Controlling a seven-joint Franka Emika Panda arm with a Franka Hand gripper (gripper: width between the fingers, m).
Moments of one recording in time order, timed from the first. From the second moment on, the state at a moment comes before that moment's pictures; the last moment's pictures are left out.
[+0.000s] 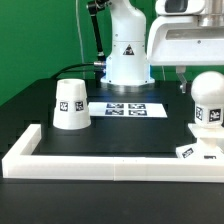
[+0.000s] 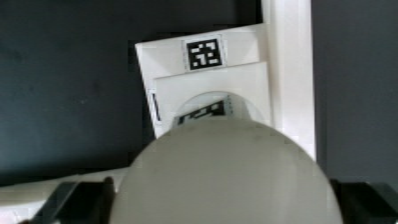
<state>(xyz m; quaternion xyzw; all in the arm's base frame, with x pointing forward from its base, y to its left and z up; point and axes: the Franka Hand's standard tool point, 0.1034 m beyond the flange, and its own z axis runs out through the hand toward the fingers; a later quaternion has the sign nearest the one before) 0.606 0.099 0.124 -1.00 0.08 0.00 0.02</state>
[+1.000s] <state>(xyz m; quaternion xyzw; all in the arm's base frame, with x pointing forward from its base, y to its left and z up) 0.602 0.108 0.123 -0.87 0.49 0.03 0.05</state>
